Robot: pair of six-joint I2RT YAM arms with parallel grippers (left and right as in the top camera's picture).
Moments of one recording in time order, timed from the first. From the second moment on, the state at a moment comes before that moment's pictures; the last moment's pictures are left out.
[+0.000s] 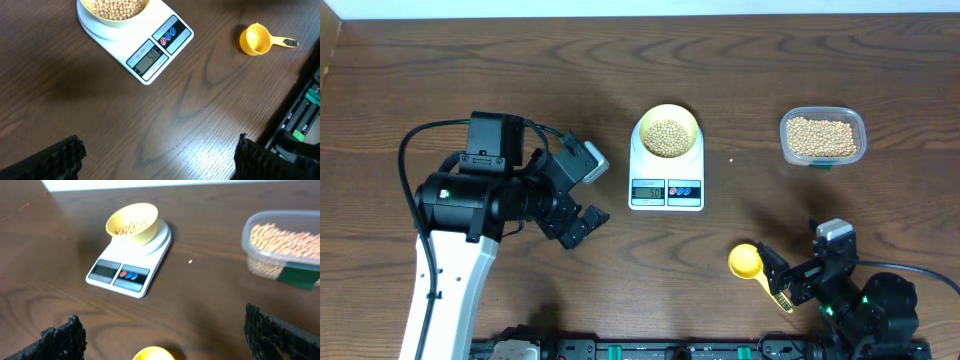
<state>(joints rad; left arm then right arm) -0.12 1.20 1.26 -1.25 0.49 0.67 0.08 0.08 0.34 -0.65 -0.38 0.05</state>
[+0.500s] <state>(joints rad) -0.12 1.20 1.26 -1.25 0.49 0.67 0.08 0.02 0.34 -0.53 -0.26 0.04</state>
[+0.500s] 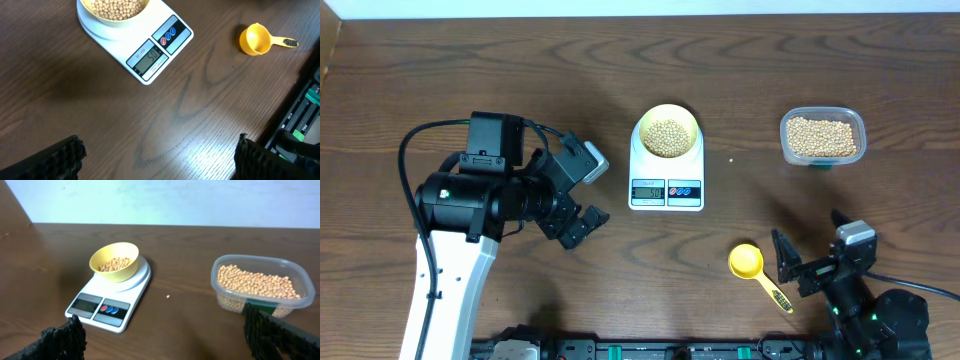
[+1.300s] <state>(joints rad) -0.12 1.20 1.26 -1.25 0.49 0.67 0.12 0.01 0.23 -0.16 -0.23 -0.08</state>
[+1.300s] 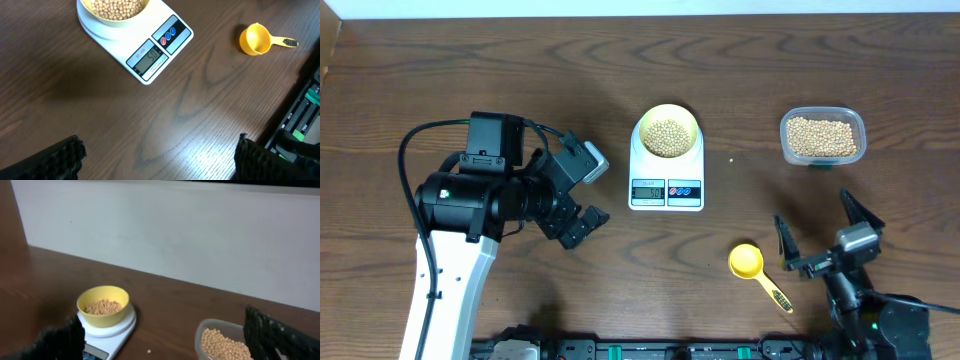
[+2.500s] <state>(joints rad) -0.12 1.20 1.26 -1.25 0.49 0.67 0.10 0.01 0.06 0.07 -0.23 -0.02</state>
